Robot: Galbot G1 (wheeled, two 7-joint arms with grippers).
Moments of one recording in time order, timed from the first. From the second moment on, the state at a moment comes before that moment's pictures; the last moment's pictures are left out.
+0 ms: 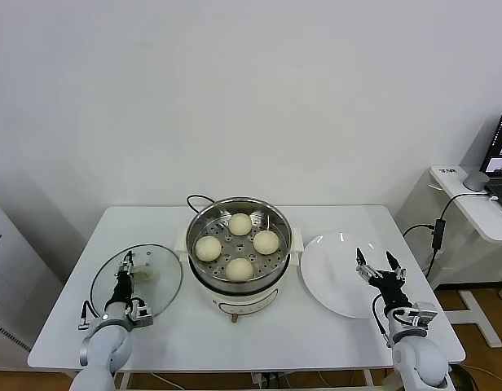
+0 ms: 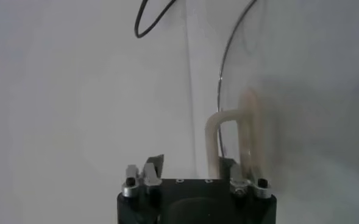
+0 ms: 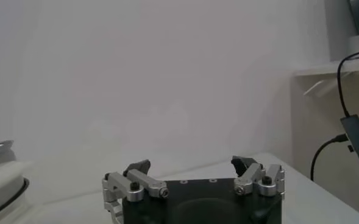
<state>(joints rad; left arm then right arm) 1.06 -1.34 -0.56 -1.35 1.44 0.13 -0.05 -1.23 1.27 0.66 1.57 0.52 0.08 -0.12</state>
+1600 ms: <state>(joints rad) 1.07 -1.42 -0.42 -1.98 1.57 0.74 0.38 -1.25 1.28 0.66 1.61 0.51 0.05 -0.12</state>
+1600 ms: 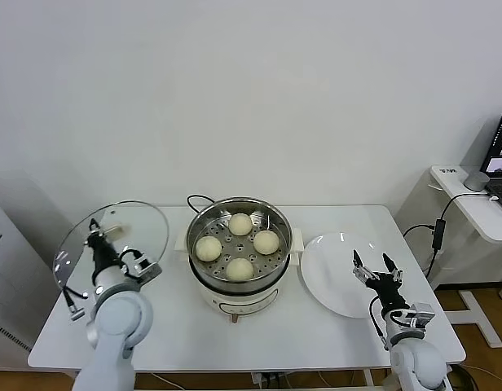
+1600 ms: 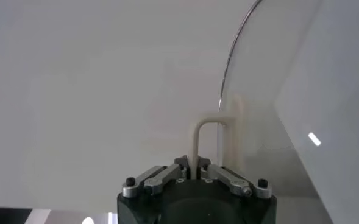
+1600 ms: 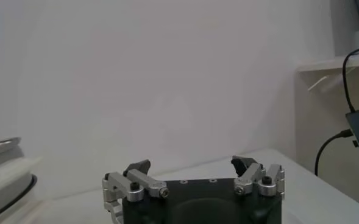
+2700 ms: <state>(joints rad) 0.83 -1.61 0.03 -1.78 1.60 0.74 0.43 -1.27 1.33 0.67 1.64 0.45 0.03 -0.12</state>
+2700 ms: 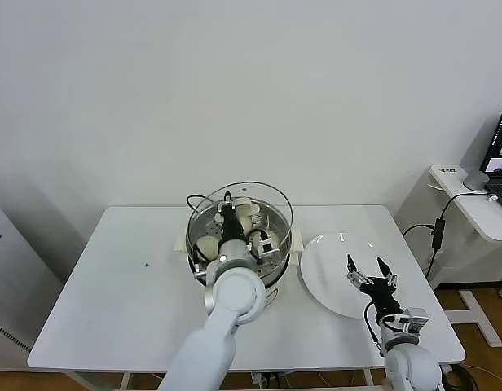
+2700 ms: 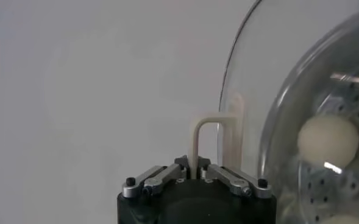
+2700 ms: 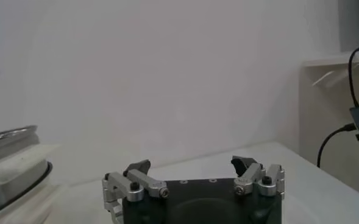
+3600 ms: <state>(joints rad) 0.85 -1.61 0.06 -1.66 1.71 0.74 0.38 -1.27 1.34 0.66 1.63 0.44 0.03 -0.12</state>
